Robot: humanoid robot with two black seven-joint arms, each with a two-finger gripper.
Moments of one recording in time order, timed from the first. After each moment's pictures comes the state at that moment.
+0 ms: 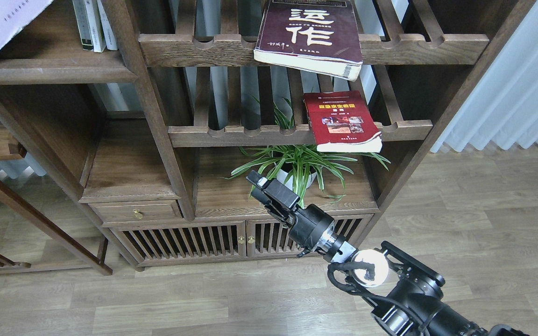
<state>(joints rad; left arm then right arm) -0.56 0.36 -1.82 -1.32 0.84 -0.30 0.23 0.32 0.00 0.76 0.96 0.26 0.58 -0.13</state>
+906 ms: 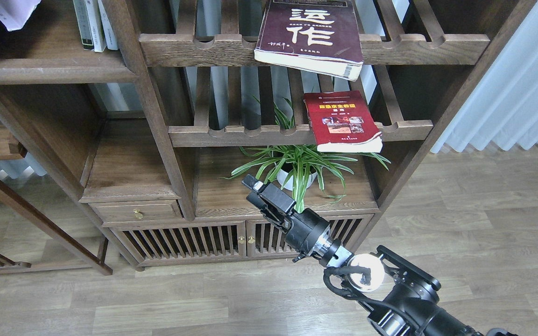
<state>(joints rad) -0.79 0.37 -1.50 -0.96 0.93 -0.06 -0.08 0.31 0.00 0.76 0.96 0.26 0.58 -0.13</state>
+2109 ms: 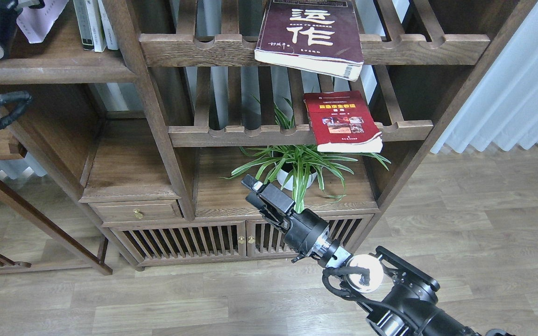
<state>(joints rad) -0.91 0.36 -1.22 -0.68 0.92 -0.07 -0.27 0.30 0.01 0.76 0.96 0.26 0.58 -0.14</state>
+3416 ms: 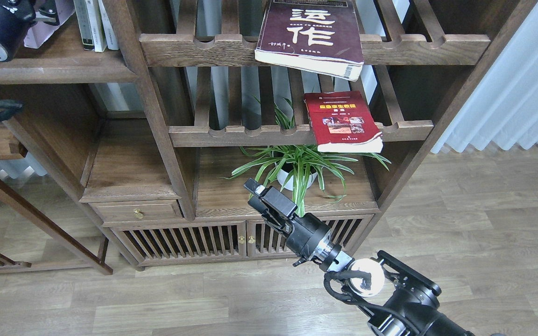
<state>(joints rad) -1.00 0.45 -0.92 -0.62 0.91 -0.06 -0.32 0.28 0.01 0.77 0.96 0.26 0.58 -0.14</state>
